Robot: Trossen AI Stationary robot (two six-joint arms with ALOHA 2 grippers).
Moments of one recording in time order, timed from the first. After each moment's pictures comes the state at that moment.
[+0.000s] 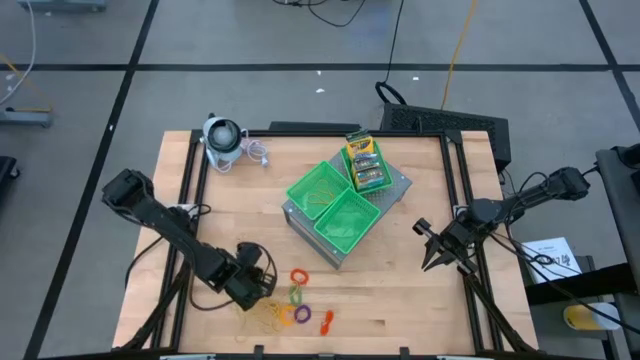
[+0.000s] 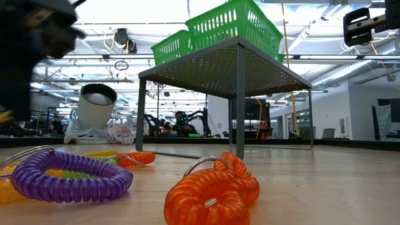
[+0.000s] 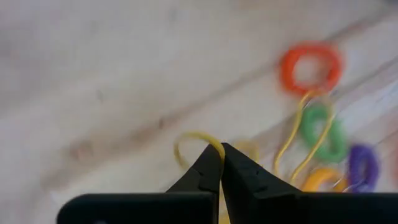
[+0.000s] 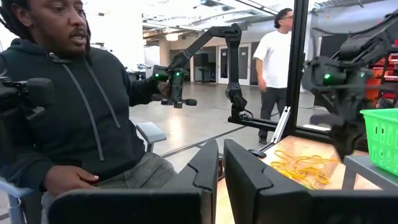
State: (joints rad) left arm -0.67 1.57 0.94 -0.71 -0.28 -1.79; right arm 0.34 0.41 0.02 0.57 -0.45 0.09
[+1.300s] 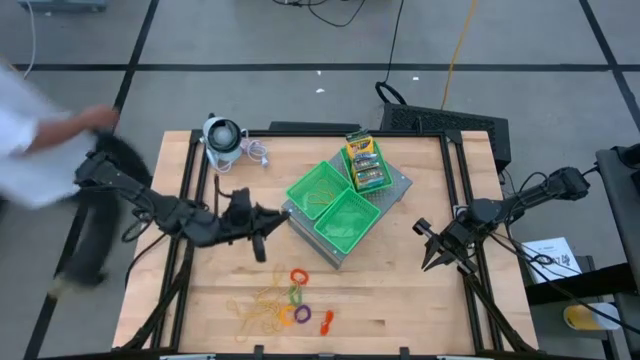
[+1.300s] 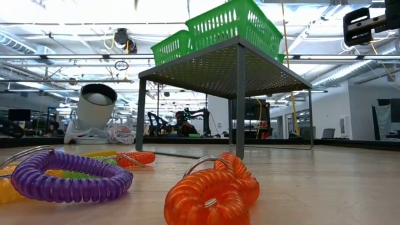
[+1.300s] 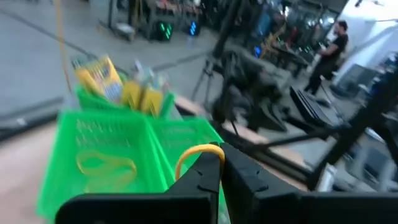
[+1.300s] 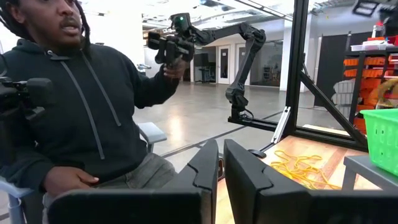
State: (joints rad) left arm -0.47 1.14 0.94 0.04 -0.74 -0.47; right arm 0.34 0.41 0.02 0.57 -0.45 0.08
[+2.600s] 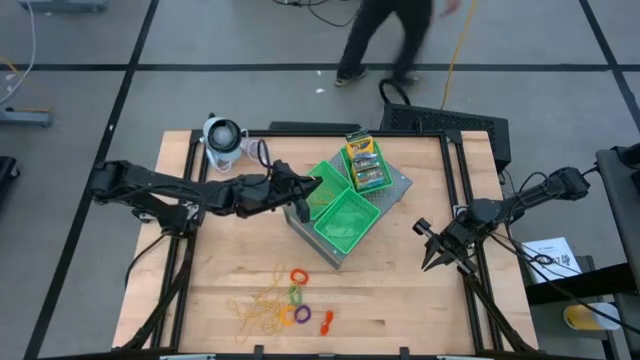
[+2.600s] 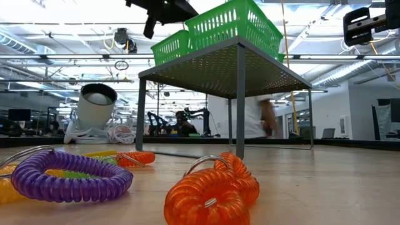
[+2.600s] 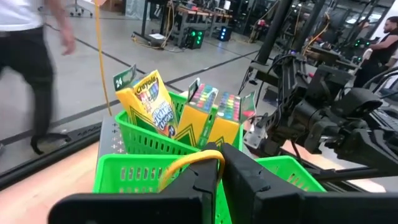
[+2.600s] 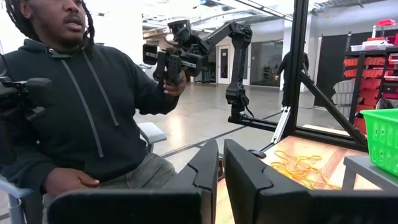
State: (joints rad) left arm -0.07 1.37 0.94 0.29 -0.47 -0.35; right arm 0.34 0.41 0.02 0.57 -0.45 0.08
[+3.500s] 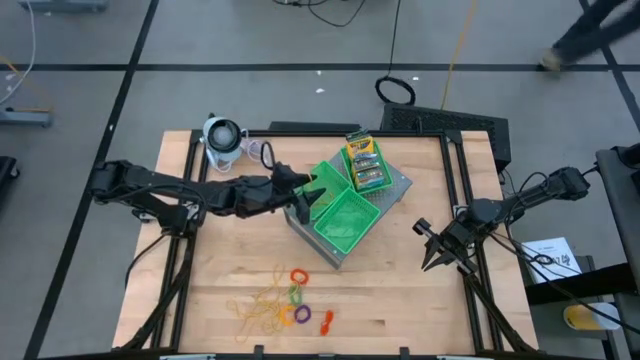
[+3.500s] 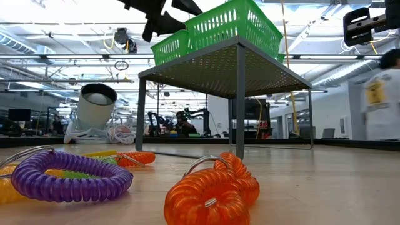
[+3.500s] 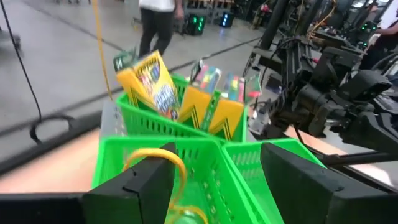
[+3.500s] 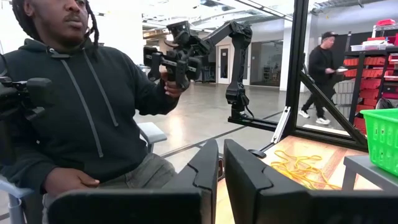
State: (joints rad) left arm -0.07 1.37 0.94 0.23 -0.45 -0.38; right arm 0.34 0.41 0.02 0.57 -0.45 0.09
